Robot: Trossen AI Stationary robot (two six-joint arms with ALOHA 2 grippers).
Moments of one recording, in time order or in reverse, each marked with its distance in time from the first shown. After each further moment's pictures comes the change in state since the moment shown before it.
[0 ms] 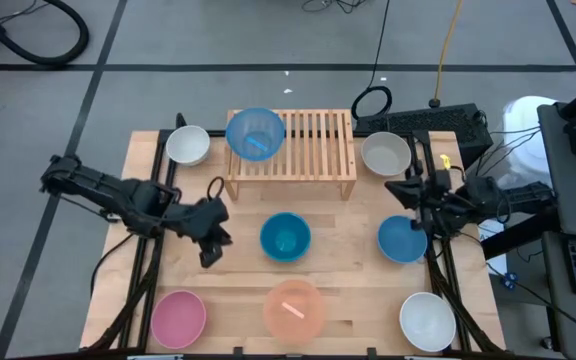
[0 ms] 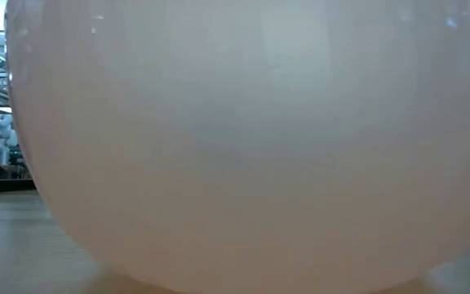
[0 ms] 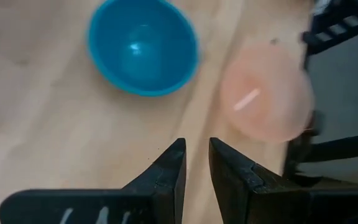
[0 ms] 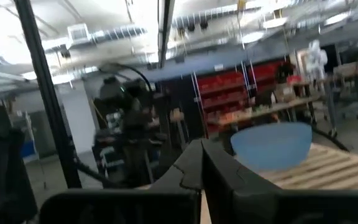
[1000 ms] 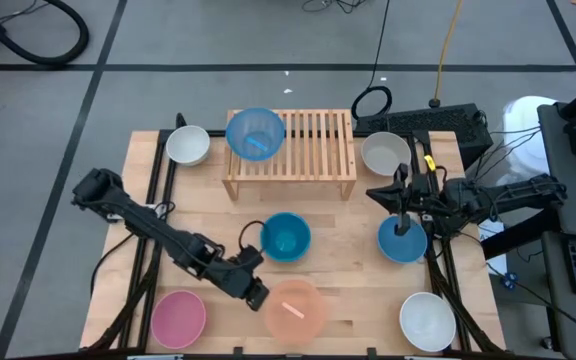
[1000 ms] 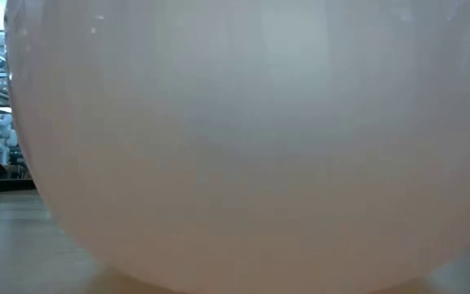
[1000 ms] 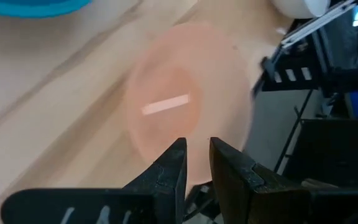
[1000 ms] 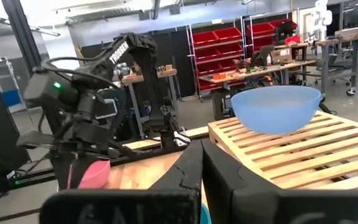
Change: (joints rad) left arm -0.185 0.431 0.028 0.482 -0.035 -0.579; right arm 0.000 0.205 0.105 -0.108 -0.010 0.005
